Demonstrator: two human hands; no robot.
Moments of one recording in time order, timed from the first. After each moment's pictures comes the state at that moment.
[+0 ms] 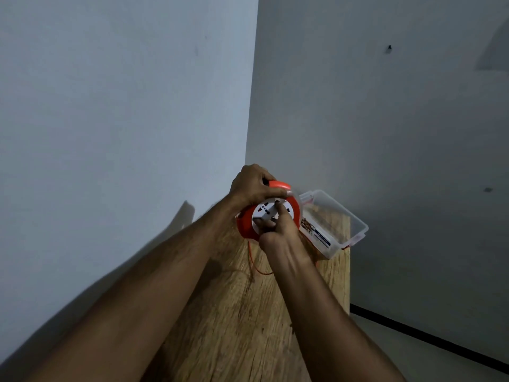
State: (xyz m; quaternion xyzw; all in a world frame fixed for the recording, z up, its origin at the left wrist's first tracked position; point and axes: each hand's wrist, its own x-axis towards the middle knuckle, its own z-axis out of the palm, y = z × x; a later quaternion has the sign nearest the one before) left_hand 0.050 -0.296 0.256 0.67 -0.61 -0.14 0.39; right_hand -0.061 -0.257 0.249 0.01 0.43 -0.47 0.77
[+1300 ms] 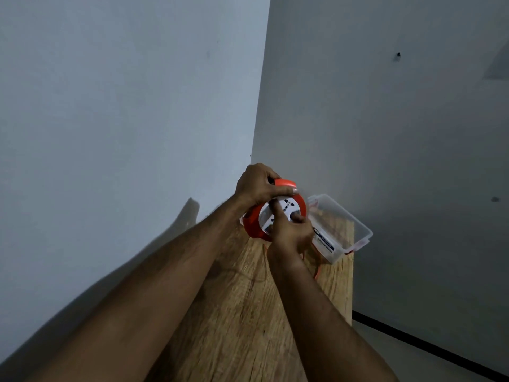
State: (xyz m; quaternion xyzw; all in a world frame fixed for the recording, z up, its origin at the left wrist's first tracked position) left_hand 0.047 -0.295 0.260 0.68 -0.58 -0.14 0.43; right_hand -0.059 -0.254 0.218 -0.30 0.60 -0.52 0.53
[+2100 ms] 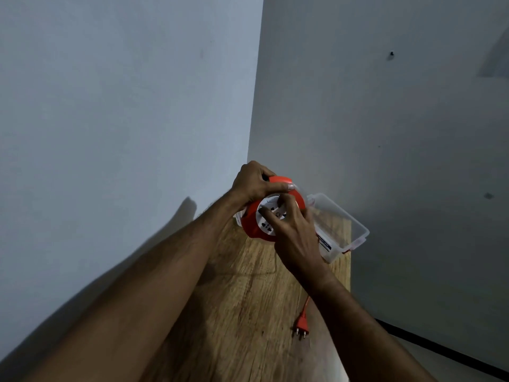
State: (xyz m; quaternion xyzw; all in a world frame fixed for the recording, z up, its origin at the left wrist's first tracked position) left_hand 0.051 -0.292 0.270 0.66 -0.56 -0.19 0.45; right_hand -0.123 -0.270 0.206 -0.90 0.30 -0.30 -0.11
